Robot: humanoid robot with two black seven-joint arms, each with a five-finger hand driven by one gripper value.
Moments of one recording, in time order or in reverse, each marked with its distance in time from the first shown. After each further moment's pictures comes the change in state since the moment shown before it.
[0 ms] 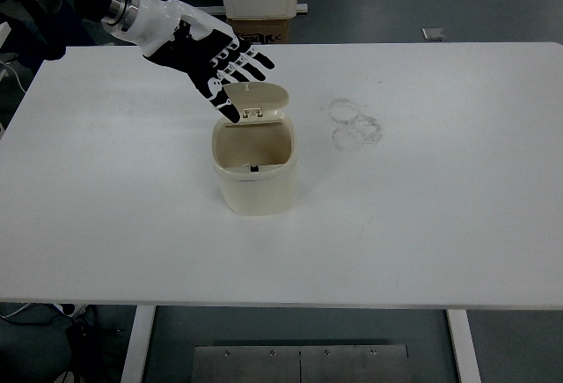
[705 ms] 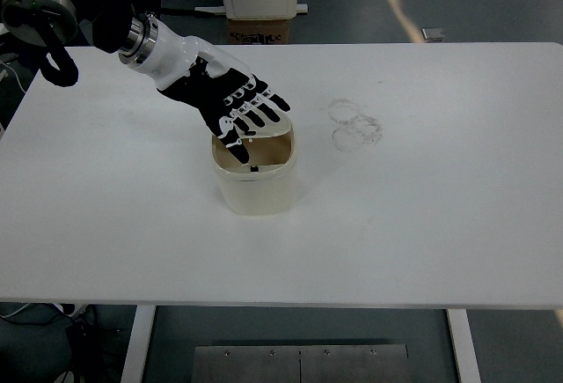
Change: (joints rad) left arm -0.009 0.017 0.001 -0.140 -0.024 0.000 0.042; right arm 0.000 0.000 0.000 0.000 0.000 0.000 0.000
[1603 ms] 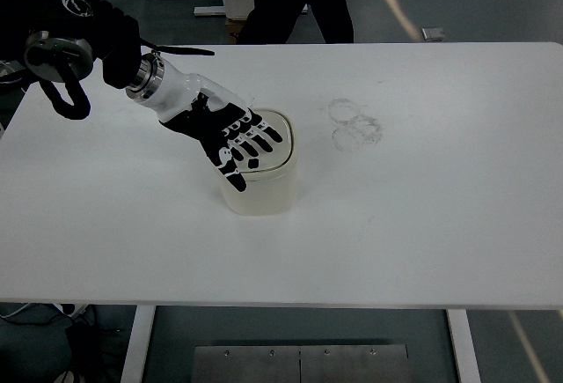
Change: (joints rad) left arm 0.088 -0.020 0.013 -0.007 0.021 0.035 0.000; right arm 0.000 0.000 0.000 0.000 0.000 0.000 0.000
